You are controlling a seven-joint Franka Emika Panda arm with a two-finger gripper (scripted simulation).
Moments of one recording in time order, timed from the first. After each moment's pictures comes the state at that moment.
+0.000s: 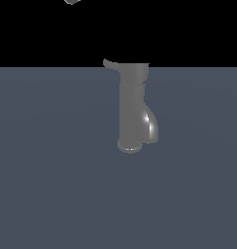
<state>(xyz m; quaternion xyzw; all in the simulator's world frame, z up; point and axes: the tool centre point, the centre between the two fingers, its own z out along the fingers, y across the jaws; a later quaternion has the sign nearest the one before) -0.123 0.075 0.399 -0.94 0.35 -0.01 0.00</state>
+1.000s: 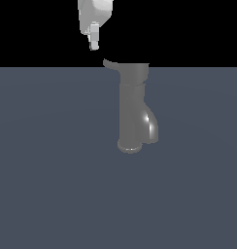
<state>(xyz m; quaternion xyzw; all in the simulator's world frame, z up) -0.019 0.064 0.338 -0.83 0.56 0.00 0.00</state>
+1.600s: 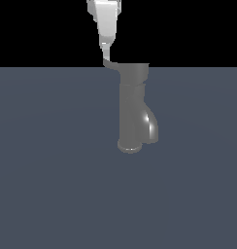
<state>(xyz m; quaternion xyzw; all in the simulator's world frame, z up) 0.030 0.037 0.306 -0.75 0.66 0.00 0.00</state>
